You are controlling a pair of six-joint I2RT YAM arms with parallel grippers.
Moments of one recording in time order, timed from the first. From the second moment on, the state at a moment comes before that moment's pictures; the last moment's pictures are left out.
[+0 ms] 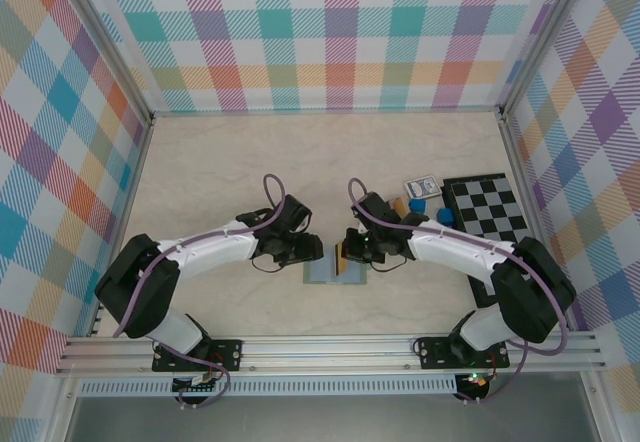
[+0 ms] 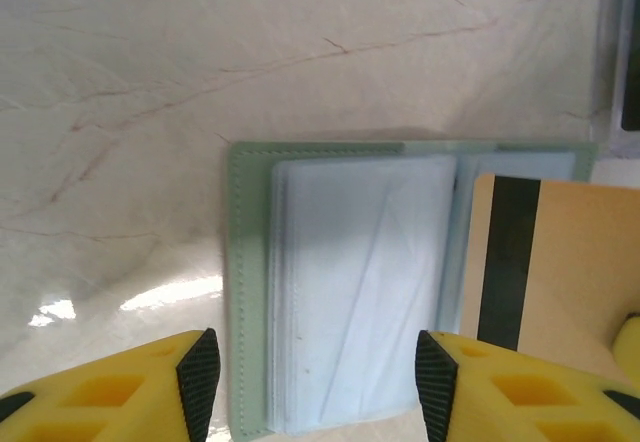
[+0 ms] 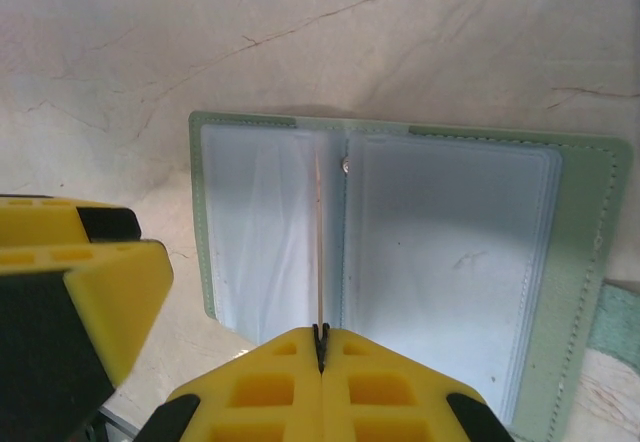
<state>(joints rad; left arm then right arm) -0.73 1.53 0.88 -0.47 0.16 -0.83 0.76 1.46 0.83 -0.41 -0.26 0.87</state>
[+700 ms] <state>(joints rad) -0.72 1.61 0.83 -0.41 0.19 -0.85 0.75 1.54 0.67 -0.05 -0.36 0.93</state>
